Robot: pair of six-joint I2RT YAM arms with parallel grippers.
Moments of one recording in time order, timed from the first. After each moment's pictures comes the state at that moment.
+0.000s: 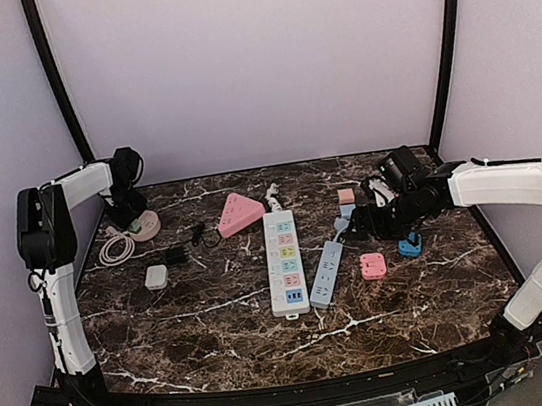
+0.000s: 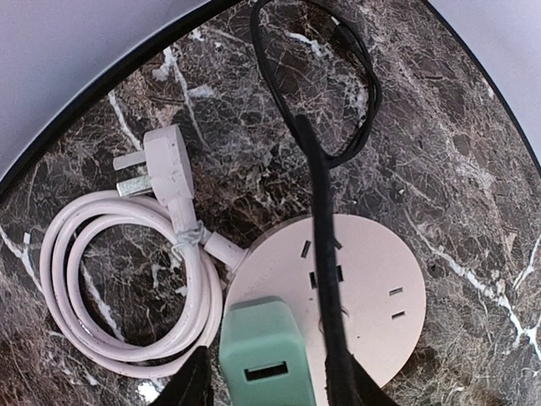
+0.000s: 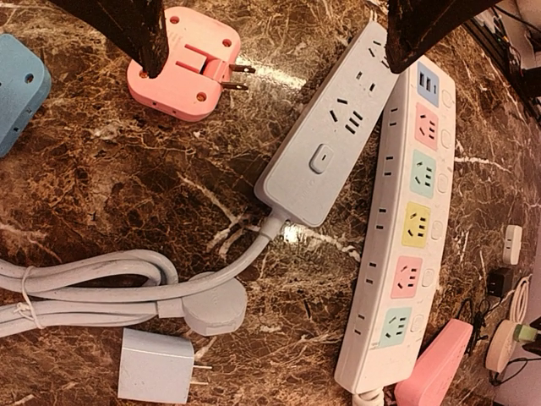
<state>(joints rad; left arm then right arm) -0.09 2.18 1.82 -0.86 -0.36 -0.98 0.54 1.50 0.96 -0.42 -0.24 0.47</state>
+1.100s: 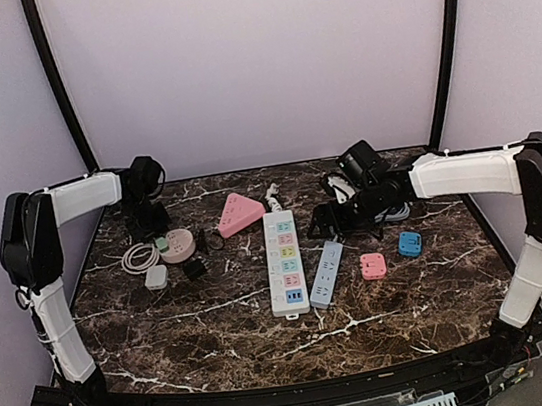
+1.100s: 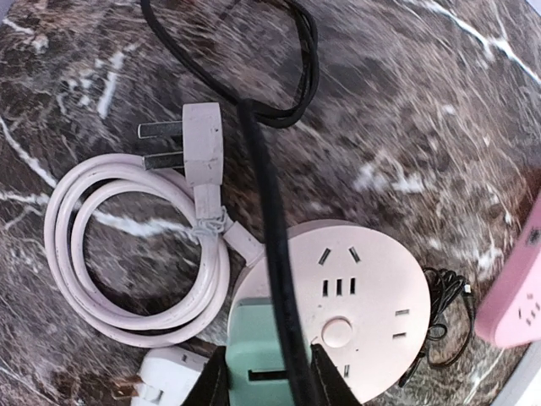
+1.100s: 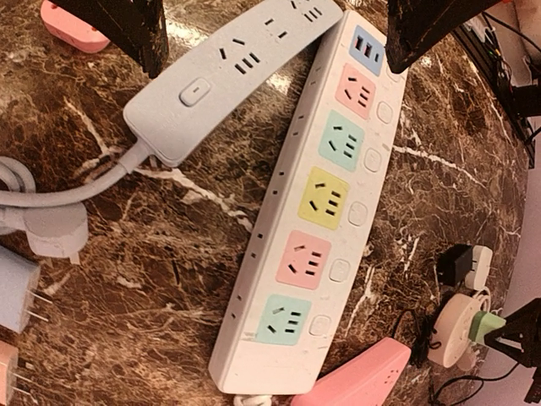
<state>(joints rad) -0.25 1.95 1.52 -0.83 -0.17 -0.73 0.66 1.70 1.18 -0.42 -0.26 0.46</state>
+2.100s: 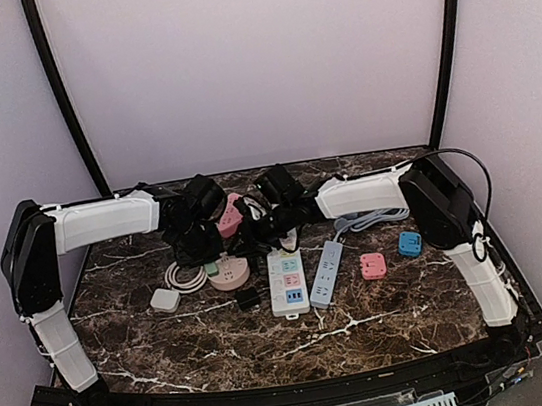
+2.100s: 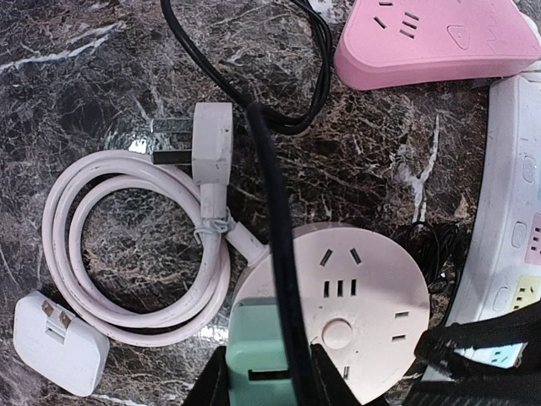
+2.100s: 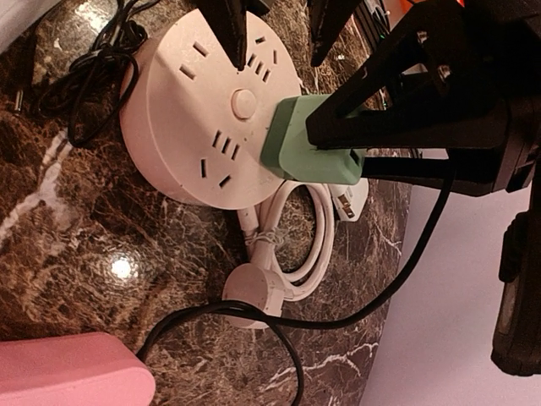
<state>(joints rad) -0.67 1.83 1.35 -0.80 -0.21 -0.90 0.84 2.32 1.79 -0.21 -0.60 0.70</state>
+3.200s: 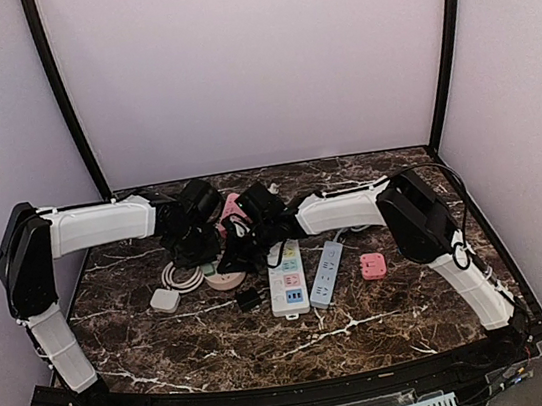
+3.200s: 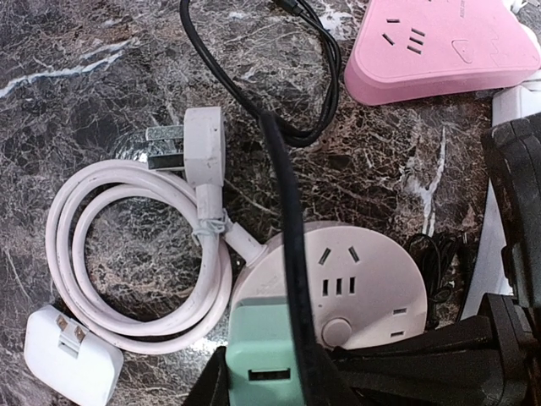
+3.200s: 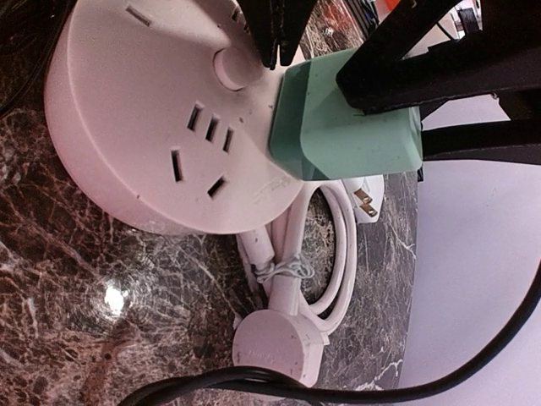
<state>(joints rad) -0.67 1.80 1.30 -0.74 -0.26 -0.88 0.91 2.47 1.94 -0.24 -0.60 0.84</state>
